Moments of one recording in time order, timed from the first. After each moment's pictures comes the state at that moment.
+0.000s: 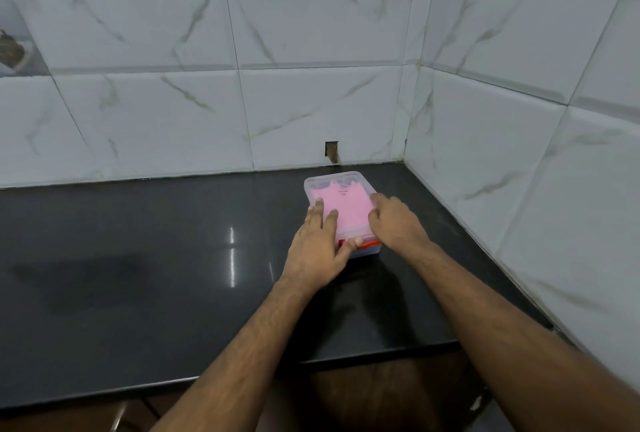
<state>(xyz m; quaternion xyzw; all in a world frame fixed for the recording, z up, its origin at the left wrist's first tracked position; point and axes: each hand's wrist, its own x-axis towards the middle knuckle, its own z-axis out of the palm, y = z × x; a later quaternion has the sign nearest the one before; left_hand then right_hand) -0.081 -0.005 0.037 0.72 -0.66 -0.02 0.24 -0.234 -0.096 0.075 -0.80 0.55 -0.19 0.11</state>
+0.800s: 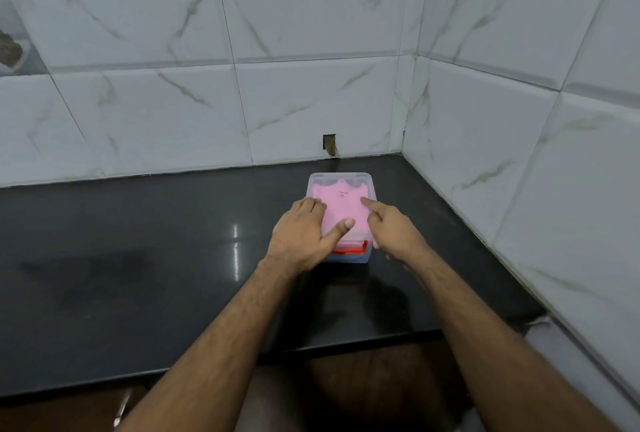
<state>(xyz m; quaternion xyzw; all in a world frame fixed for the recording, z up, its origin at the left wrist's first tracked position) -0.065 0.002 0.055 0.71 -0.67 0.05 0.21 -0.246 -0.060 0.068 -0.74 0.55 -0.23 0.30</state>
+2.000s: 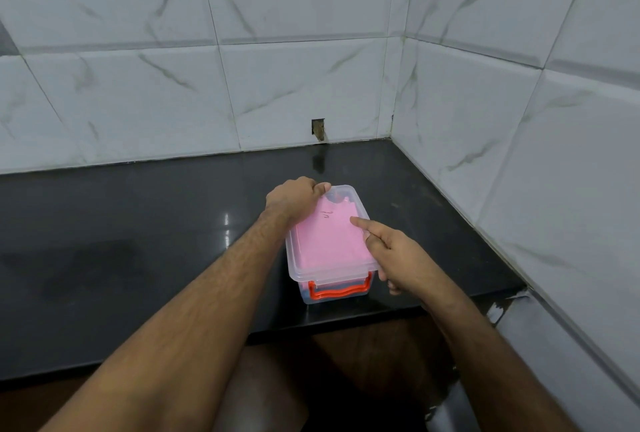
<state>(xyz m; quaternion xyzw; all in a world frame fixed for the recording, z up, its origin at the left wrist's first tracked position) -0.059 -0.048 0.072 0.77 -0.61 -0.09 0.15 -0.287 0.022 0.064 -0.72 0.53 -0.20 0.41</state>
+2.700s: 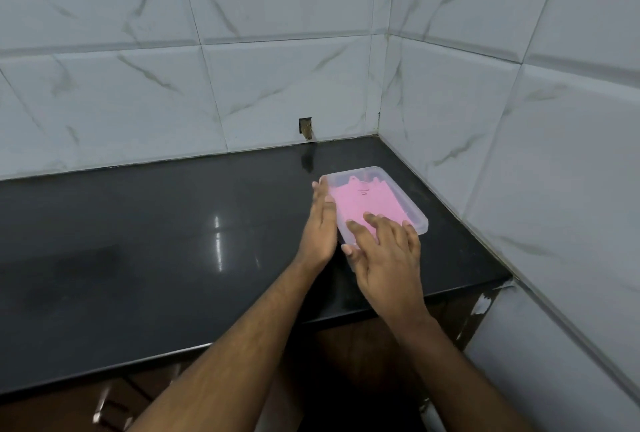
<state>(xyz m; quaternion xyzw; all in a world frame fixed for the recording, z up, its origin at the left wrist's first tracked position) -0.135 -0.015 0.010 0.57 -0.56 -0.29 0.52 -0.283 0.029 0.003 -0.80 0.50 -0.33 -0.07</state>
